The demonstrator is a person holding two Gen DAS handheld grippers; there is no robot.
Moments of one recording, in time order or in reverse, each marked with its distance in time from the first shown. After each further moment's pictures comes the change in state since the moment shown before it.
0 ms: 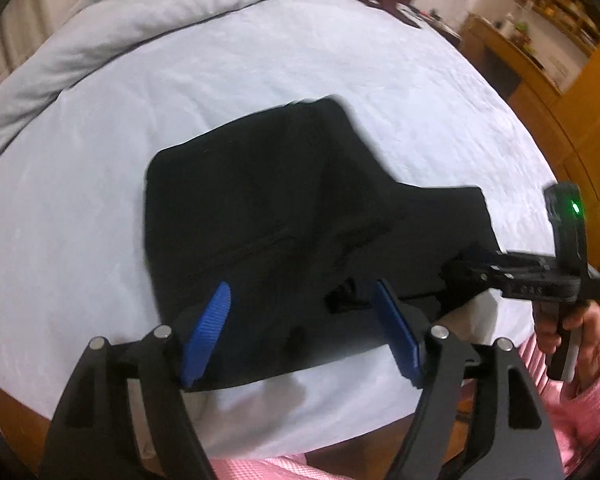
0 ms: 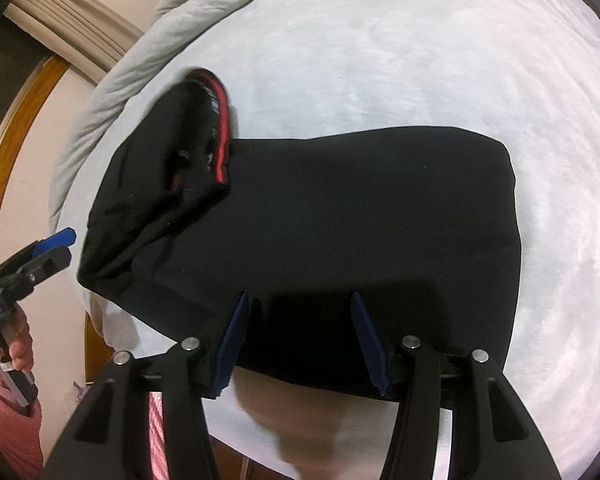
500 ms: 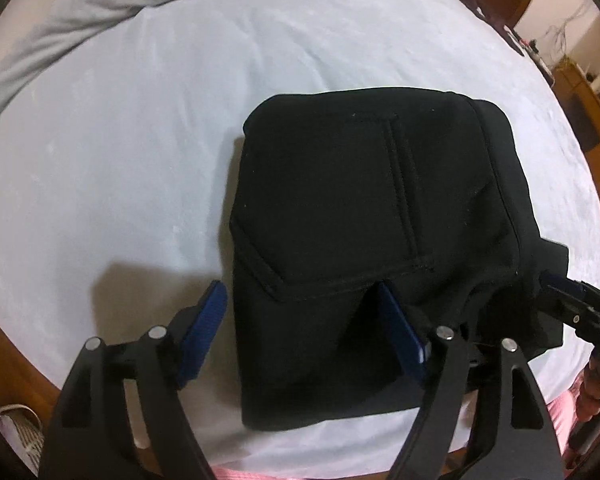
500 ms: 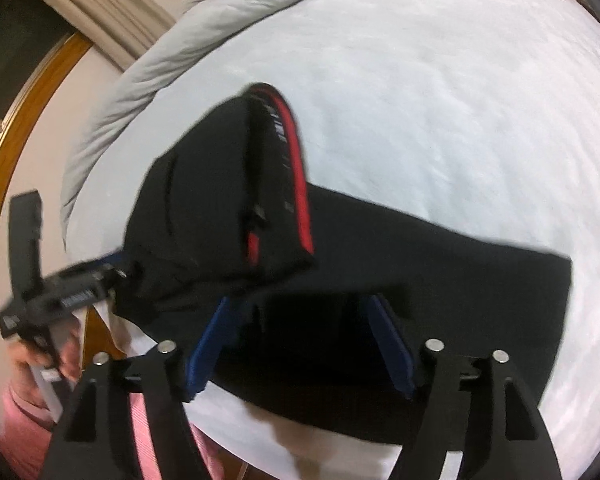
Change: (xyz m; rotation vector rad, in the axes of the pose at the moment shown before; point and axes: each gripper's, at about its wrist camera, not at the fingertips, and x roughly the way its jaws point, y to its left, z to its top) left arm 0.043 0.068 0.016 -0.276 0.081 0.156; right arm 0.014 0.072 0.055 -0.105 0.010 0.028
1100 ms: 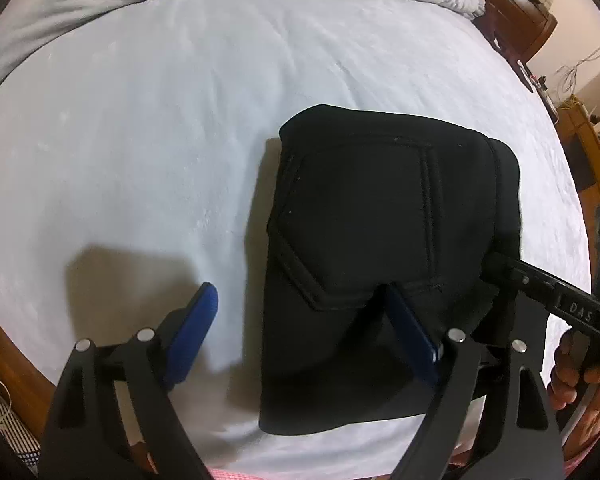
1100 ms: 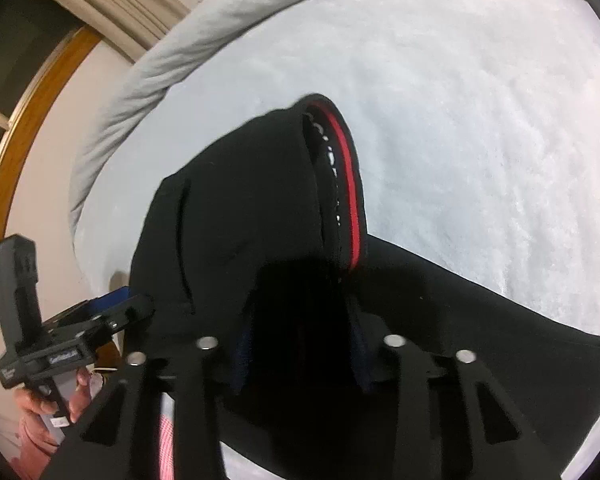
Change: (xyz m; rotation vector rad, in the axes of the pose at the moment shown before) left arm -0.004 0.032 0.001 -0.100 -0.015 -0.057; right arm 0.040 0.013 0.049 -0.029 0.018 0.063
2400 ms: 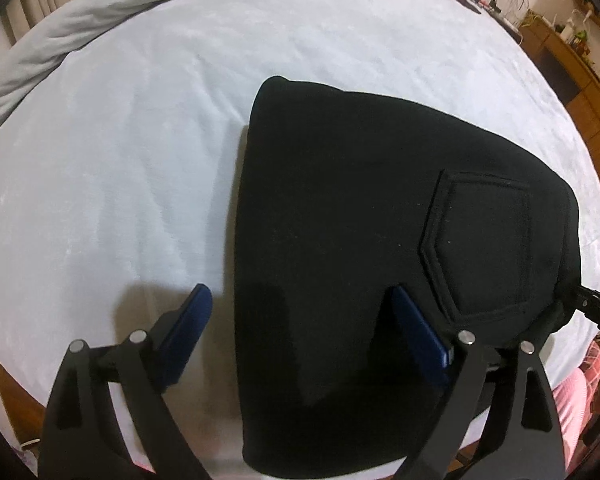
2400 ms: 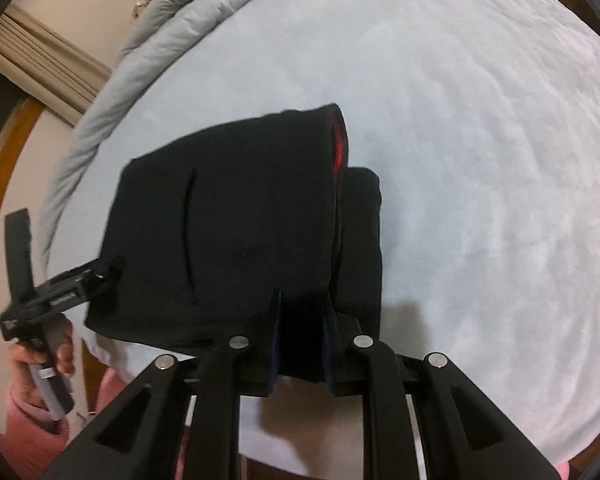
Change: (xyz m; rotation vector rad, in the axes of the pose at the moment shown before) left arm 0.035 -0.123 -0.021 0.287 0.026 0.058; right arm -0.121 -0.135 -0.133 0.250 -0.104 -0.155
